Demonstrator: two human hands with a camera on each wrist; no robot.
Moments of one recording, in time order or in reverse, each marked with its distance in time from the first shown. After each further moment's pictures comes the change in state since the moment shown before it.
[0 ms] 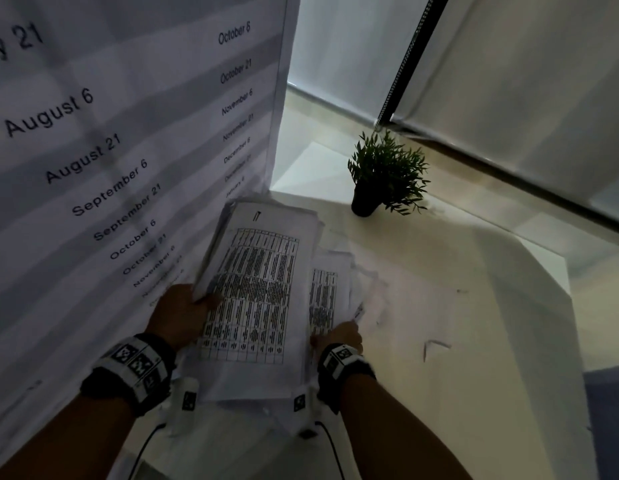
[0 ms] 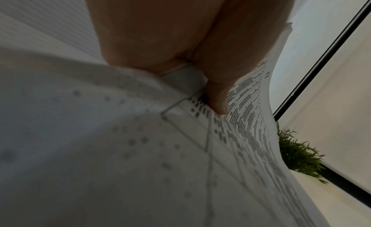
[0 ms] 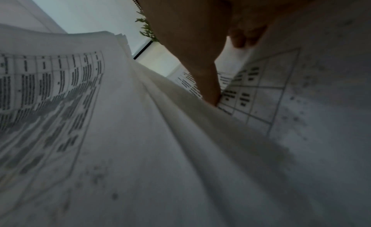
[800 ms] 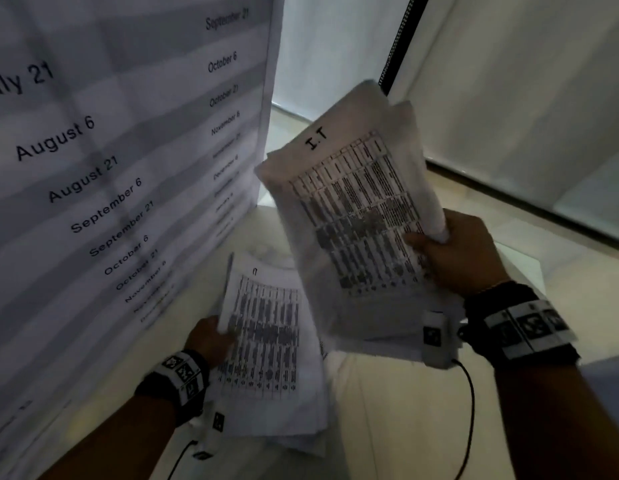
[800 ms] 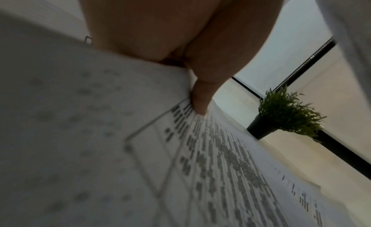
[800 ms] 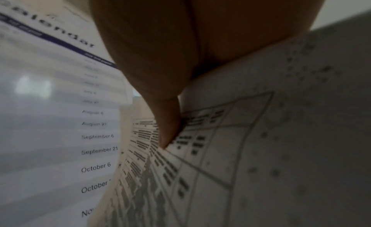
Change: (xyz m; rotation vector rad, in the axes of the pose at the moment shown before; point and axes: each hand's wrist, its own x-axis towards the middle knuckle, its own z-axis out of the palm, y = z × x) left_hand 0.010 -0.028 0.056 0.243 -0.185 -0.140; right_hand -0.079 -0.069 -0.272 0.066 0.283 -0.882
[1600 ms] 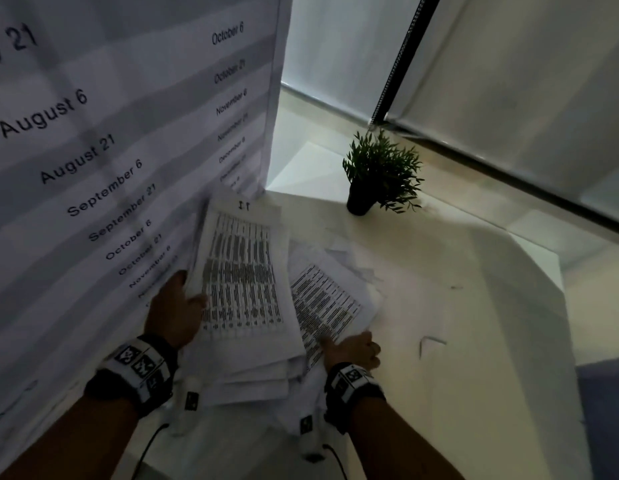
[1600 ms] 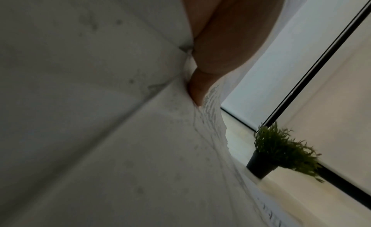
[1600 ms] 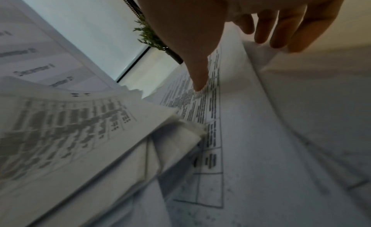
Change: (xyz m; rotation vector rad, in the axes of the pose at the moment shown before) left_hand -0.018 0.006 -0.056 -0.135 0.322 0.170; right_hand -0.101 0.099 0.246 -0.062 -0.183 0.966
